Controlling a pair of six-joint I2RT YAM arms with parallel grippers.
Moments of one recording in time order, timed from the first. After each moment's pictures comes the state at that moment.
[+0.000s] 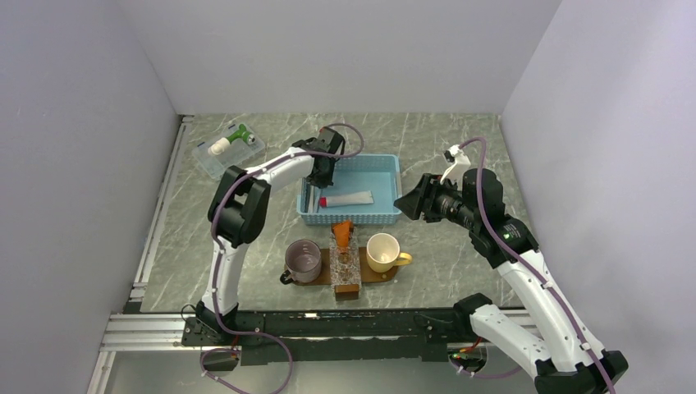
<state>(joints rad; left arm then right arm) -0.55 2.19 1.72 -0.62 -0.21 -0.33 0.39 0.82 0.92 -0.52 -0.30 0.51</state>
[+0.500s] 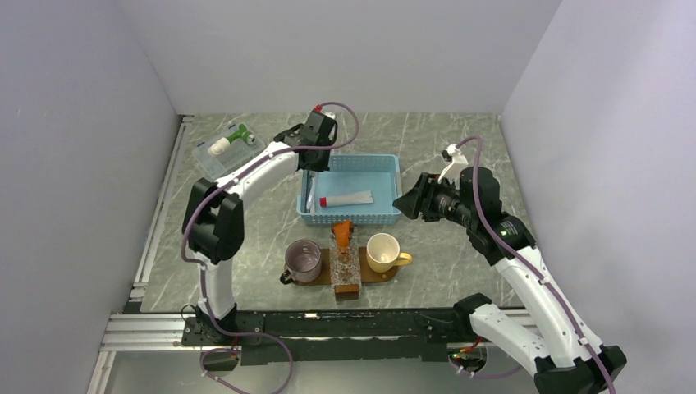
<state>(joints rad) -0.56 1.96 1.68 -0.61 -0.22 -0.29 0.39 0.84 0.92 -0.52 -0.30 0.51</state>
